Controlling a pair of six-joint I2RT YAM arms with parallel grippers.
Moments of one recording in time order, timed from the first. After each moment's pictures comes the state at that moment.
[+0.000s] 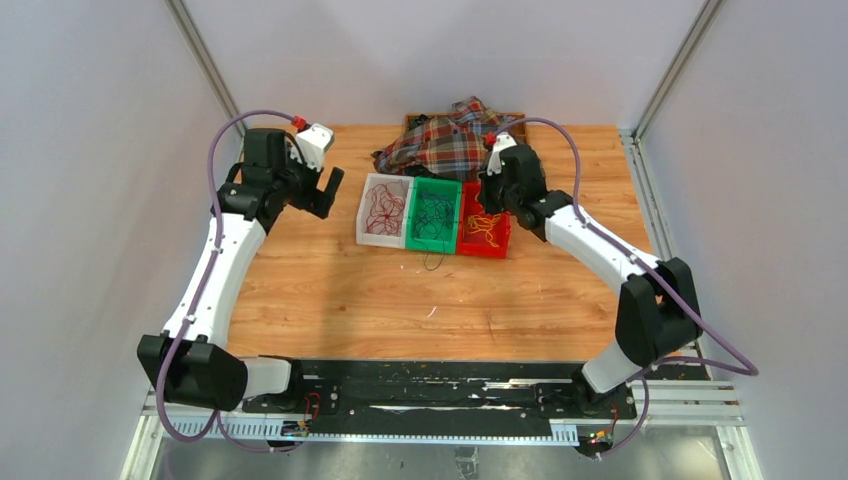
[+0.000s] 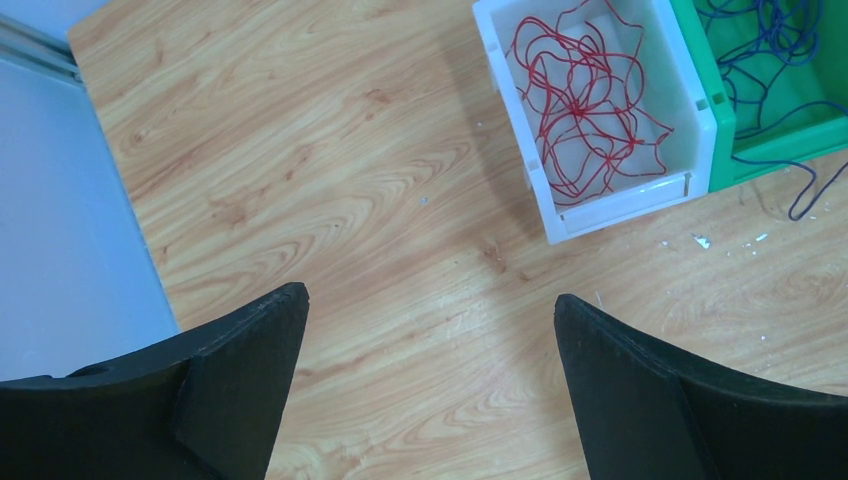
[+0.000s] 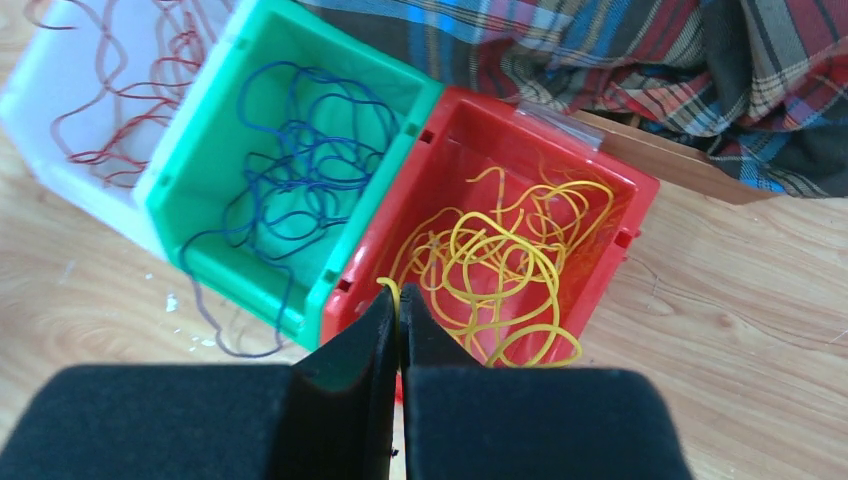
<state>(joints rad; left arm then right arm) -0.11 1.28 1.32 -0.69 0.13 0.35 0.48 1.54 1.19 -0.21 -0.03 0.12</state>
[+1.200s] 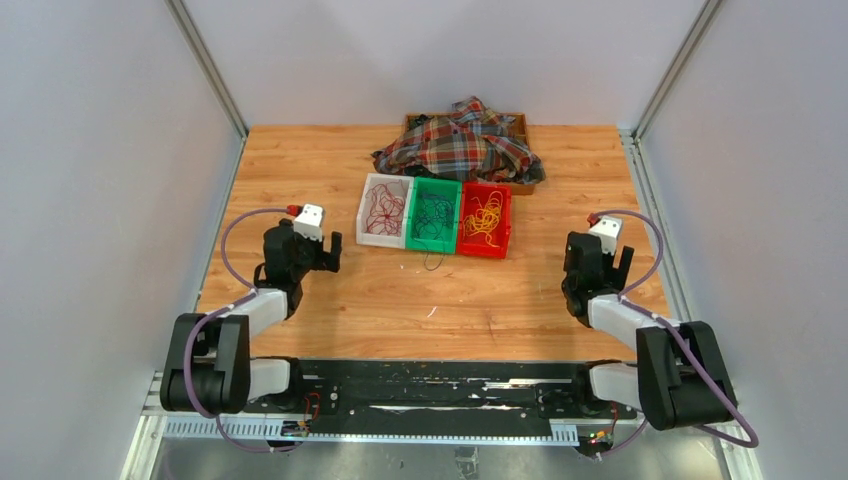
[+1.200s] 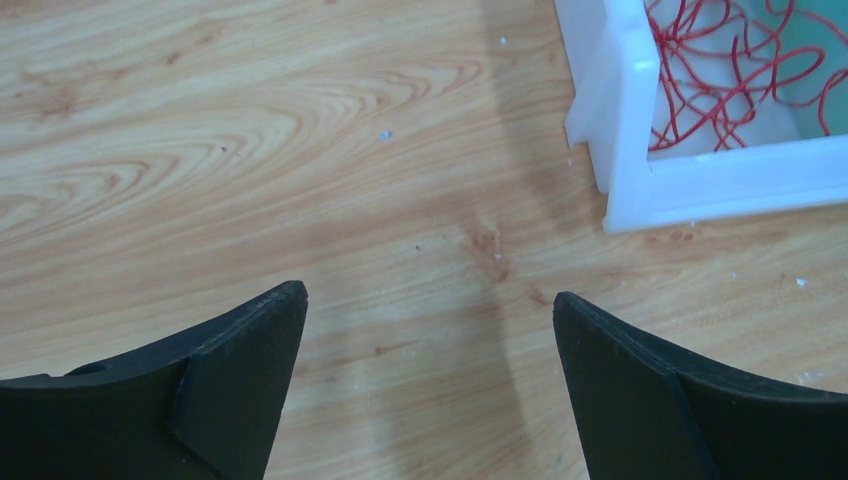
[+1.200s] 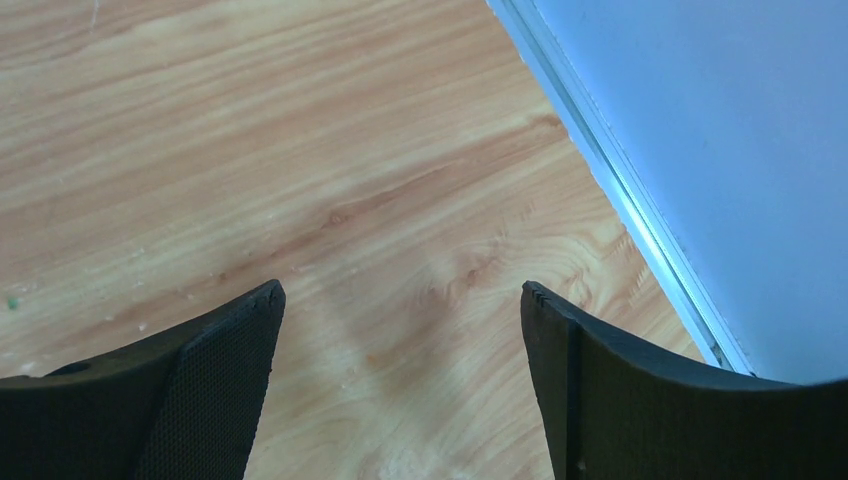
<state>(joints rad) -0.02 1.25 0.35 0.46 0.17 0.16 0.14 1.22 0.35 0.32 0.74 0.07</state>
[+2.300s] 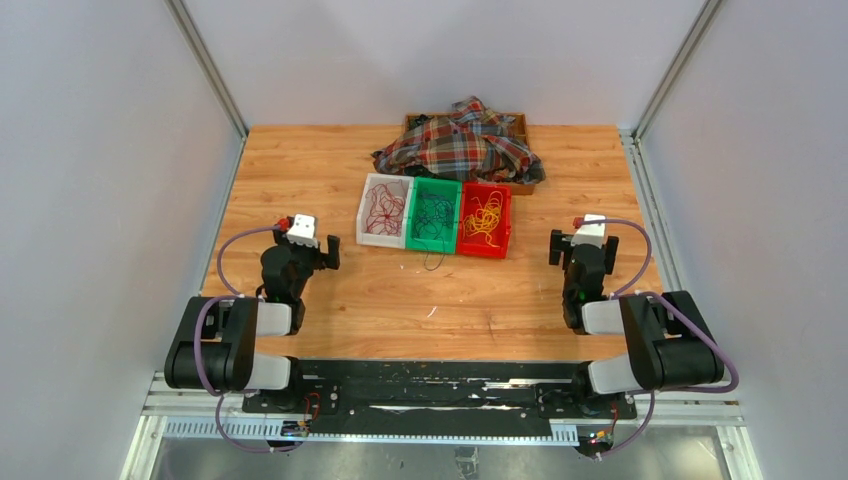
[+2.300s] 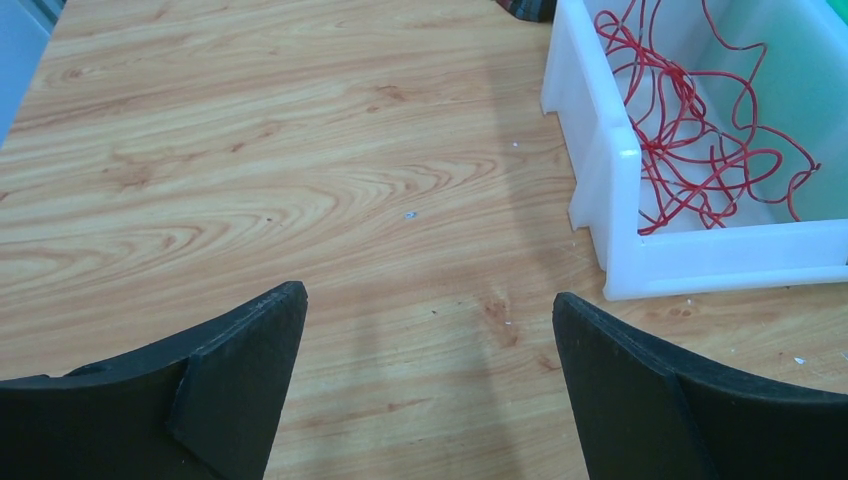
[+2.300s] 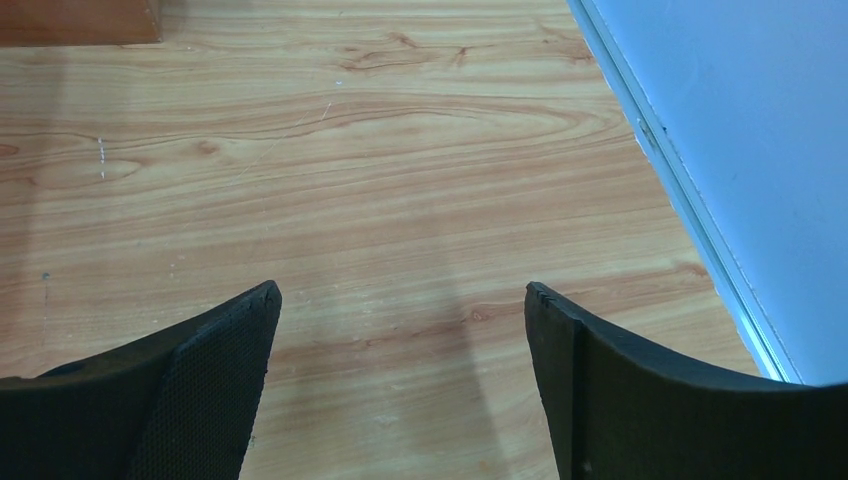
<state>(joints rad) -0.02 1.36 0.17 1.05 0.14 0.11 0.12 1.40 0.21 0.95 0.42 -0.11</state>
